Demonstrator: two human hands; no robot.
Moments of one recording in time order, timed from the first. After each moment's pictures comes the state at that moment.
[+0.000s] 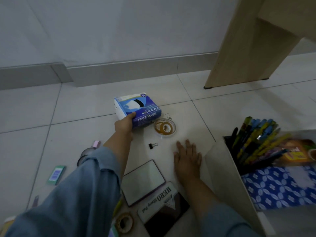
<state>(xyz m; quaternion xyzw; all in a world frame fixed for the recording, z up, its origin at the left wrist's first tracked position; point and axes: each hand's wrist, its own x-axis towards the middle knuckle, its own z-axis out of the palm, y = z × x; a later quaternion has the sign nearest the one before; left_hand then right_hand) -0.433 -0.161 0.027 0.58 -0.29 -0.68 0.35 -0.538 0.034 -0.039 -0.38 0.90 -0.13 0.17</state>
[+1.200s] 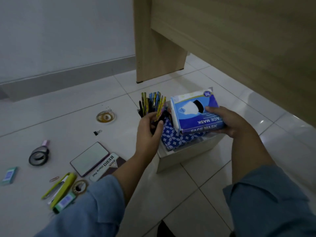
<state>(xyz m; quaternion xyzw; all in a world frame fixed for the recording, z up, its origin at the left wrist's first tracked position) -0.495 0.167 0.136 0.27 -0.75 -0.51 0.32 -0.696 0.321 0.177 -0.09 0.75 -0.55 0.35</state>
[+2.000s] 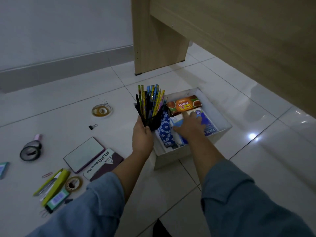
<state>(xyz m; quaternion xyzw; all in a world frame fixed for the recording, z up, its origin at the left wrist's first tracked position) -0.510 0.156 0.095 0.35 -0.73 -0.51 0.28 -0.644 0.244 0.108 -0.24 0.96 -0.06 0.16</state>
